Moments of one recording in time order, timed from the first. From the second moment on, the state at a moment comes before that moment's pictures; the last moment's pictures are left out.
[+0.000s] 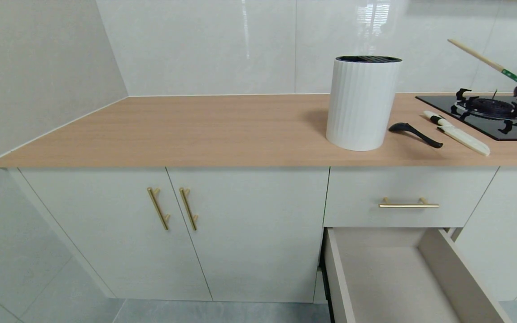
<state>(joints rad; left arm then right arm) 0.00 0.00 0.00 -0.01 -0.03 0.01 -0.02 1.54 -1.85 0.76 0.06 0.02</state>
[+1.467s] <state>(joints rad) 0.00 0.00 0.00 -0.01 -0.03 0.01 0.19 1.34 -0.81 0.71 0.19 0.03</state>
